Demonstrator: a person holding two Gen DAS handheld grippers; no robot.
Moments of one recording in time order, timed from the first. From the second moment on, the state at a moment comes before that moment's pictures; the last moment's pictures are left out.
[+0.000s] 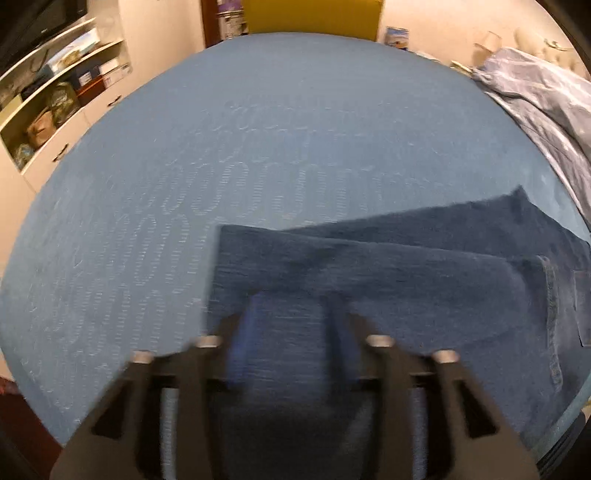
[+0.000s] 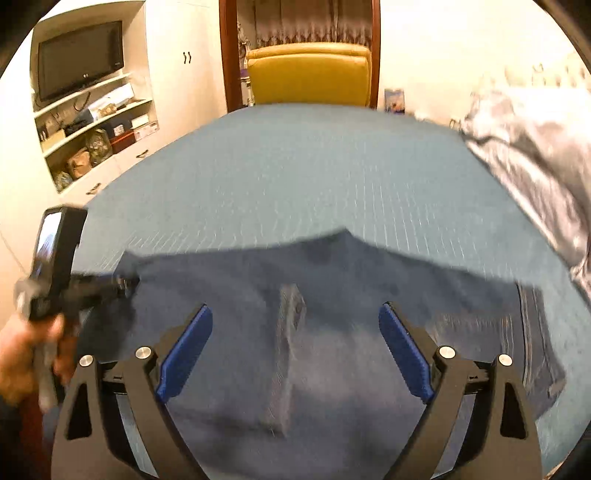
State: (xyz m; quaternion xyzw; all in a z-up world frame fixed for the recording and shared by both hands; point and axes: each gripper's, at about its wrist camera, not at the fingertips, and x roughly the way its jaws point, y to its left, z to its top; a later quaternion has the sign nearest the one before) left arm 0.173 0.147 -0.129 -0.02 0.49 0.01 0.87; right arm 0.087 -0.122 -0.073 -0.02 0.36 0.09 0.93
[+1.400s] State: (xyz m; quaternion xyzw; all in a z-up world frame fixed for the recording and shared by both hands) left arm 0.037 0.161 -0.127 -0.04 0.45 0.07 0.89; right arm 0.161 -0.131 -0.170 -0.03 0.47 0.08 0.88
